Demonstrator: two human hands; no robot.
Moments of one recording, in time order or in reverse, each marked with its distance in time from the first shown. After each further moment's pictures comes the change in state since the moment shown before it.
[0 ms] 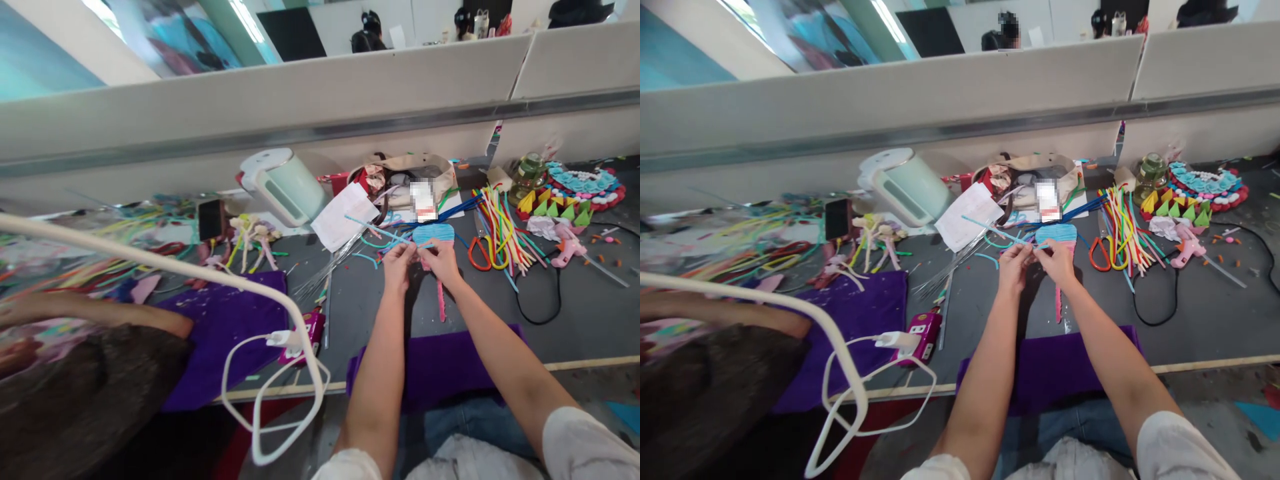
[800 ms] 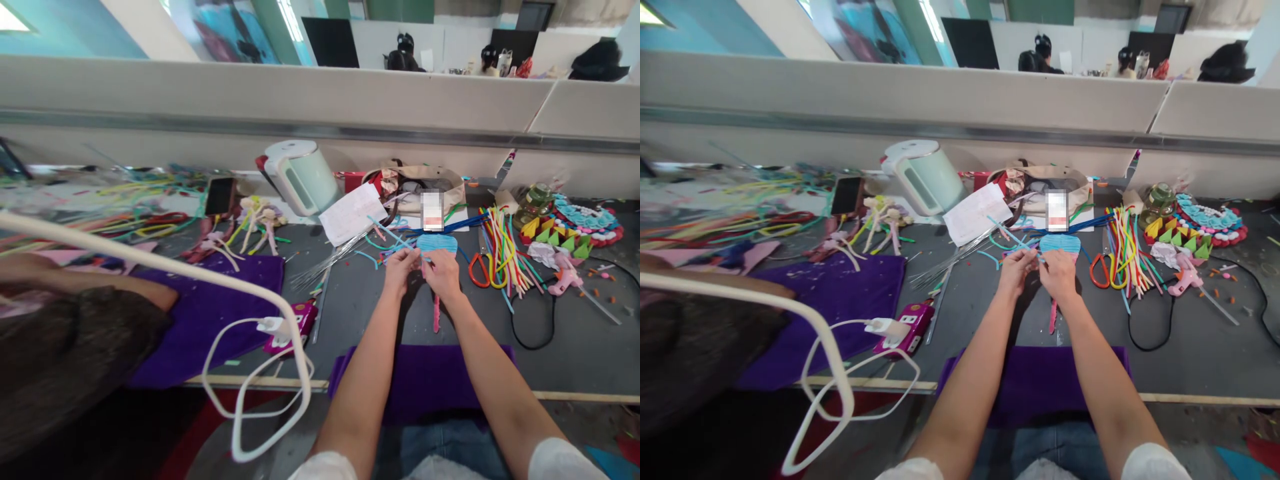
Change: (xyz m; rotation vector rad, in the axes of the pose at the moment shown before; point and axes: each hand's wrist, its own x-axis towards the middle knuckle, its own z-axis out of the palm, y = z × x) left_hand 0.002 0.001 0.000 -0.028 -0.022 -0.006; right_hand -0.001 0.005 -0.006 -0.622 0.008 -0.456
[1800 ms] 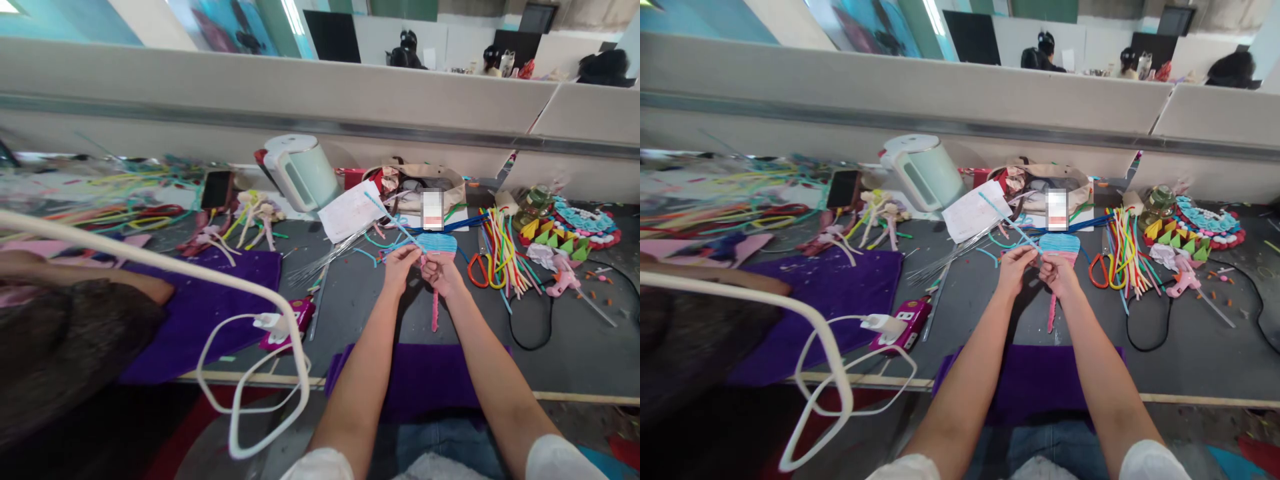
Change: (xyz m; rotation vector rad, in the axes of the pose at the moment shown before) left_hand -0.002 0.006 0.005 0.067 0.019 0.107; right_hand 0.015 0.001 0.004 1.479 -0.239 1.049
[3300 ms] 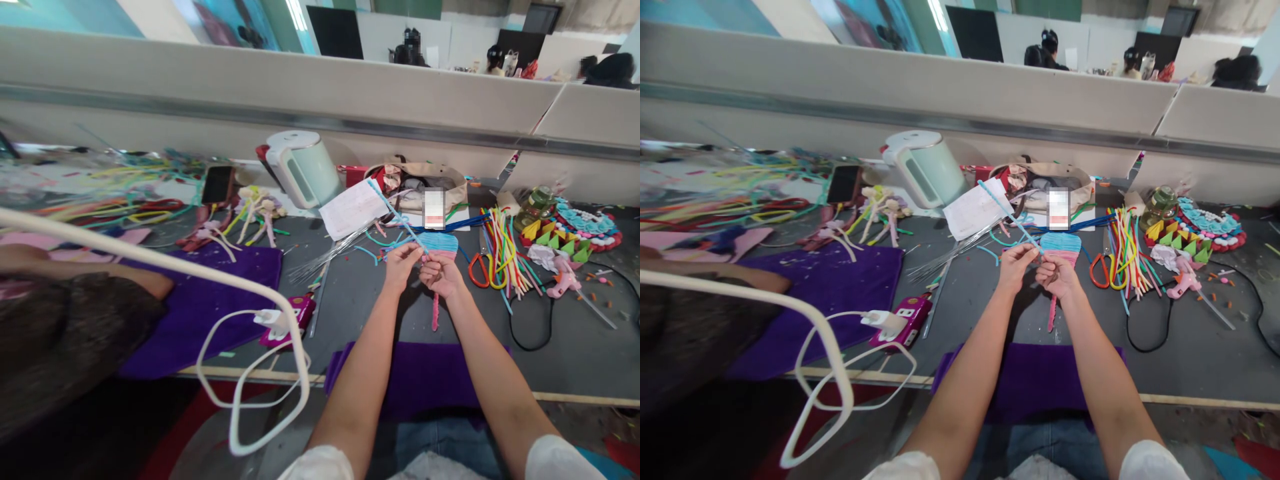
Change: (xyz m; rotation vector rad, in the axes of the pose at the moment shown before) left_hand -0.001 0.003 -0.003 0.073 -0.093 0.110; right_hand -0.009 -0.005 0.002 0.356 -0.141 0.253
